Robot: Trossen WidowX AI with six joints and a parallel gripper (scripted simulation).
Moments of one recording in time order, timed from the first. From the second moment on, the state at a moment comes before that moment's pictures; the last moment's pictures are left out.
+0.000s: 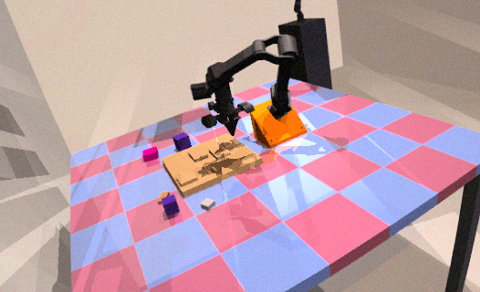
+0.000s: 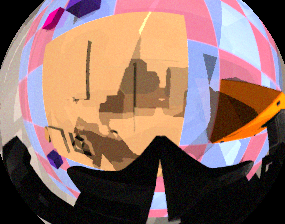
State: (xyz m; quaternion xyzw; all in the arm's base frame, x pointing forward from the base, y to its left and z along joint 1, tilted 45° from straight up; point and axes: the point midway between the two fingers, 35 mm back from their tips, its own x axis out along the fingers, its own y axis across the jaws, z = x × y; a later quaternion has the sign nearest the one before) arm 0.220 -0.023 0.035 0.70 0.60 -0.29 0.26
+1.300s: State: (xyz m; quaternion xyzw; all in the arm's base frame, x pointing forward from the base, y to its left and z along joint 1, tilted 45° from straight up) arm 0.225 0.002 0.007 0.70 0.60 -0.29 0.26
